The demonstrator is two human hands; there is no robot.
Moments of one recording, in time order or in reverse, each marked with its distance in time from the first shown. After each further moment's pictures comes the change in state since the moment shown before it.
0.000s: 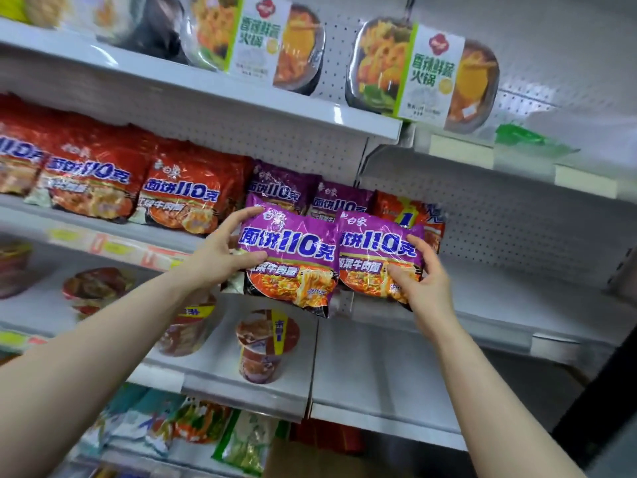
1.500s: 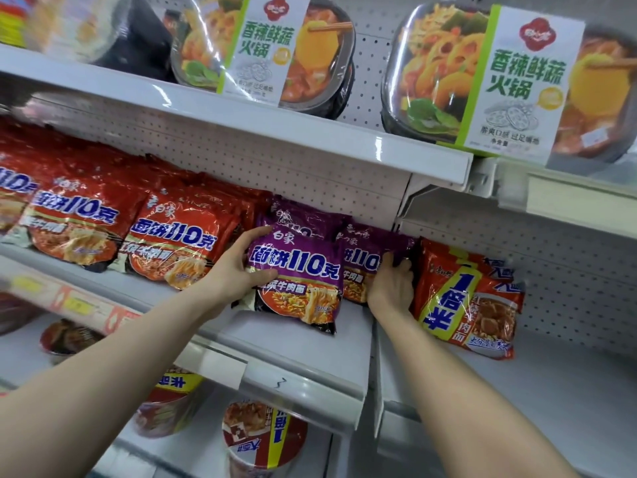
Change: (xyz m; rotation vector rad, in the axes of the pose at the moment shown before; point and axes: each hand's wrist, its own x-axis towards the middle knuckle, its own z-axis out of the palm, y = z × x) left_hand 0.145 -0.044 -0.018 0.040 0.195 -0.051; right_hand 0.221 0.095 0.138 -1.119 0.011 0.015
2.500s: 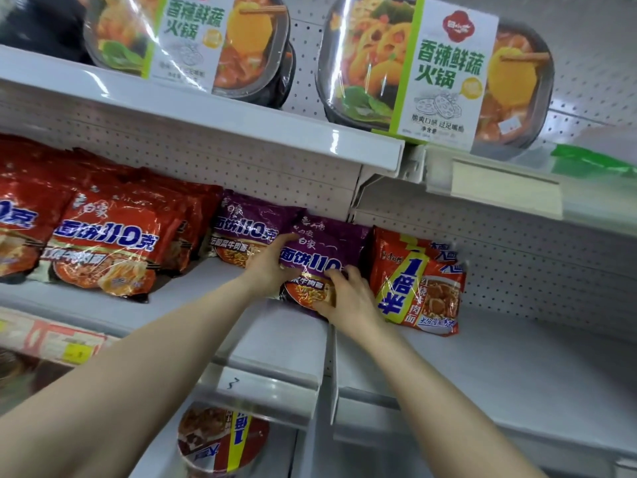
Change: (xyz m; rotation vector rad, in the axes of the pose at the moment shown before) left_hand 0.072 -0.030 0.099 0.463 -0.092 0.029; right_hand -0.062 0.030 -0.048 0.114 -0.237 -0.336
